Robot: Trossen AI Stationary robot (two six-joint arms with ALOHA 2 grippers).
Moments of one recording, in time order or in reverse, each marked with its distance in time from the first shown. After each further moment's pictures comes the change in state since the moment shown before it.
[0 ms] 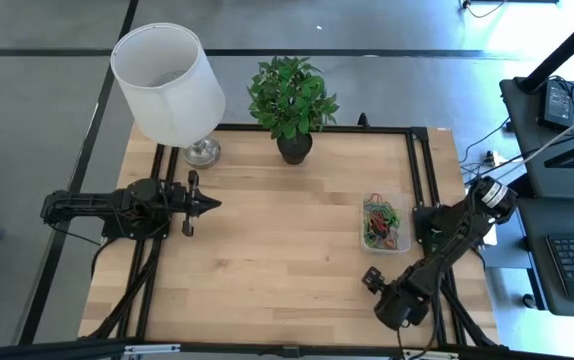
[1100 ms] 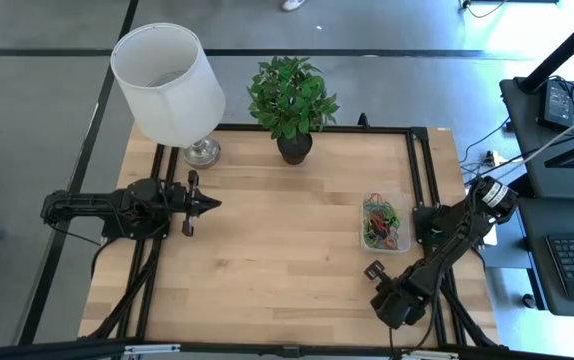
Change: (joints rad) left arm 0.000 0.000 0.000 0.000 0.000 0.000; right arm 0.003 -0.001 0.000 -0.038 0.041 0.190
